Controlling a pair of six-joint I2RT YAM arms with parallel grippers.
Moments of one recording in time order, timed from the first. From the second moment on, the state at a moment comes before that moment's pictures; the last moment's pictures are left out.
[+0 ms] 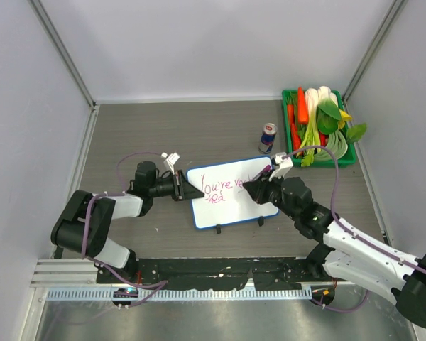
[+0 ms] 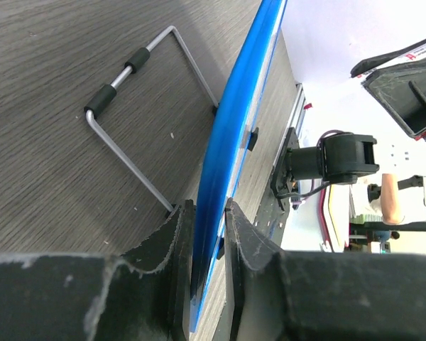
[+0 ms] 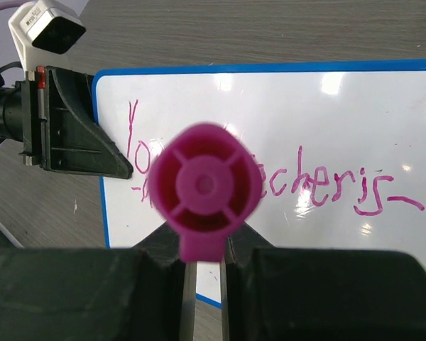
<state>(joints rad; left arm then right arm) -0.31 1.50 0.43 0.64 0.90 -0.72 0.74 0.81 0.47 0.08 0.10 0.49</state>
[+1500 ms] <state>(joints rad) -0.30 1.54 0.43 0.66 0.95 -0.69 0.96 1.03 0.44 0.27 0.49 0.49</state>
